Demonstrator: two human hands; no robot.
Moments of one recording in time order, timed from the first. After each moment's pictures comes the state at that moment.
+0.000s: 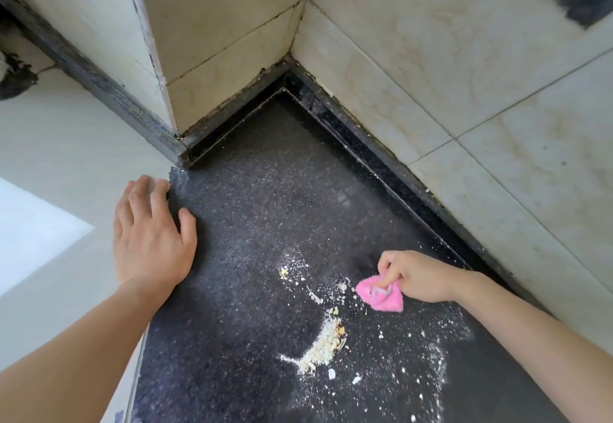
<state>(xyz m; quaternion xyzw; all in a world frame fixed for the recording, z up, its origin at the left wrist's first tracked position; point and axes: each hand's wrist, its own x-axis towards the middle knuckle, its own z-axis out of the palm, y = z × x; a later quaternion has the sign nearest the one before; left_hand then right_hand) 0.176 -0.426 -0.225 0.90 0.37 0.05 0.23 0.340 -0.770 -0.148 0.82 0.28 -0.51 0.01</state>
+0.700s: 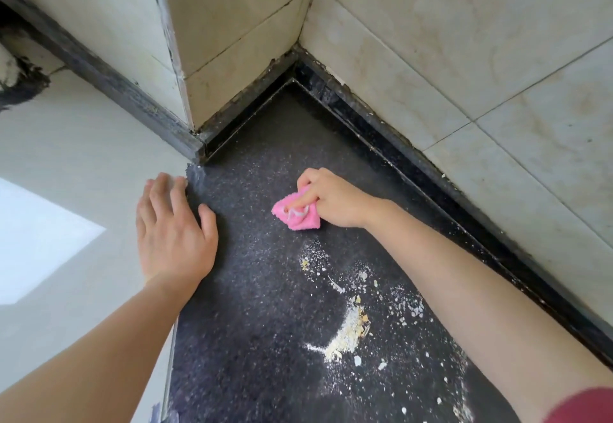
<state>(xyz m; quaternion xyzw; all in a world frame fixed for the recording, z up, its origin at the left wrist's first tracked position) 0.177 -0.424 -0.226 0.91 0.35 0.04 0.24 0.351 -0.604 -0.177 0.85 0.36 -0.37 -0.11</state>
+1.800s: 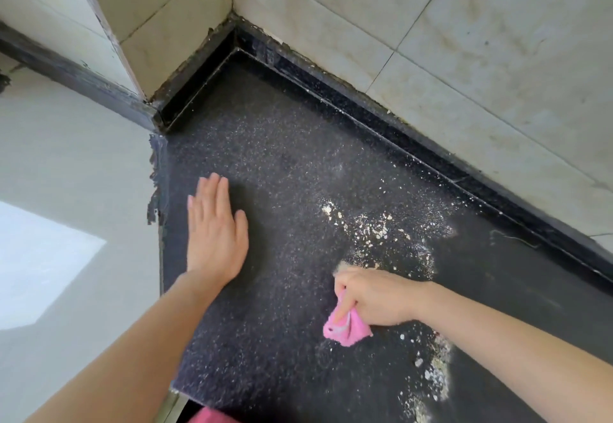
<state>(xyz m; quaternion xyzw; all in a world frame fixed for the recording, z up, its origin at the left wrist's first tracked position) 0.131 -0.513 -0.219 0.95 0.15 0.01 0.28 0.160 -0.771 -0.149 0.79 0.33 -0.51 -0.04</state>
